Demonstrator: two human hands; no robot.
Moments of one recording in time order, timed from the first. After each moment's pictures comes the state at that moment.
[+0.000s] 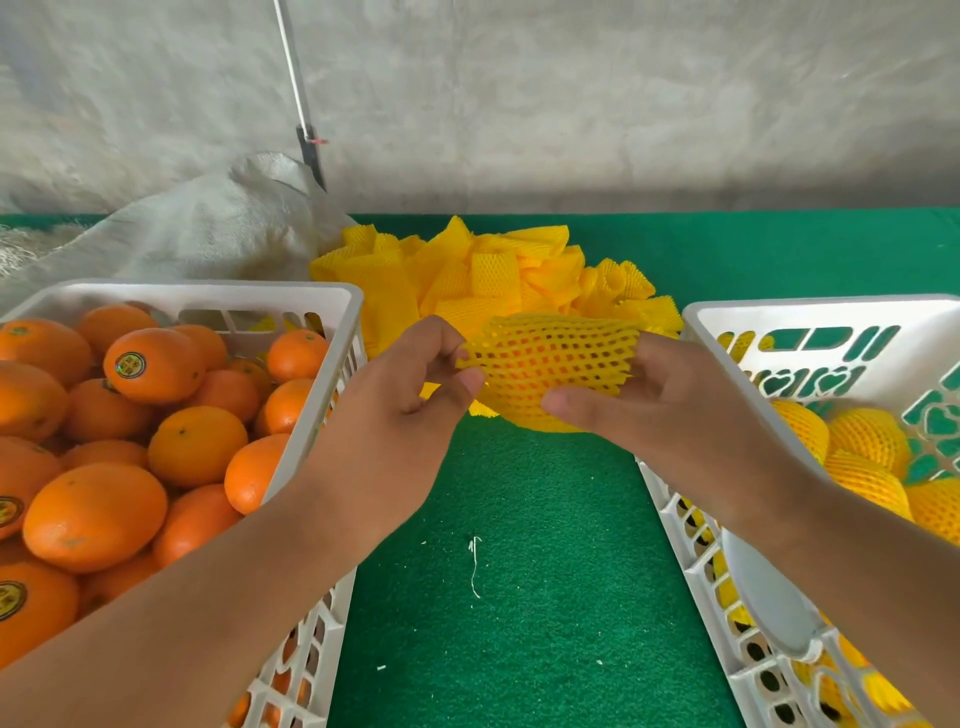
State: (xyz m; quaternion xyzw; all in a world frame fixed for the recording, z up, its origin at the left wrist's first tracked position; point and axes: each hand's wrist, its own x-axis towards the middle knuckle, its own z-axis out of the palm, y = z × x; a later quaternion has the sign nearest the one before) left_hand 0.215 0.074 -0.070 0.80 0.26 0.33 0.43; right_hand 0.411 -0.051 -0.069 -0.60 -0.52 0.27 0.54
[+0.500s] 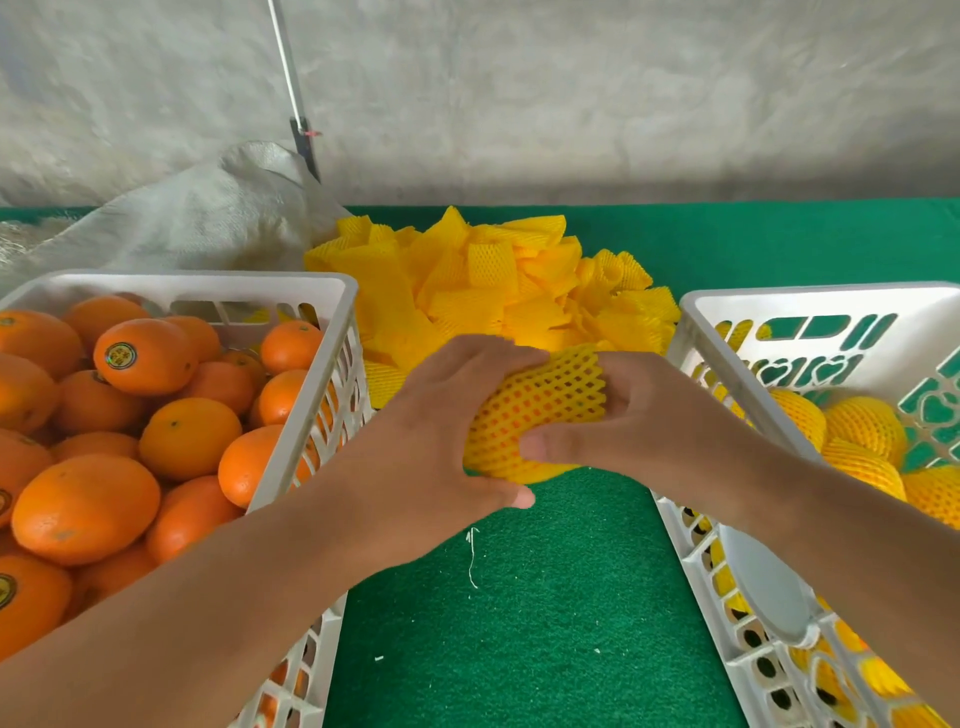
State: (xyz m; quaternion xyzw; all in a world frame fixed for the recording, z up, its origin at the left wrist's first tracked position) left_hand 0.215 0.069 -0.084 0.93 0.20 0.18 0.26; right_hand 0.411 -0.050 -0.071 -0.62 -0.54 0.35 0.44
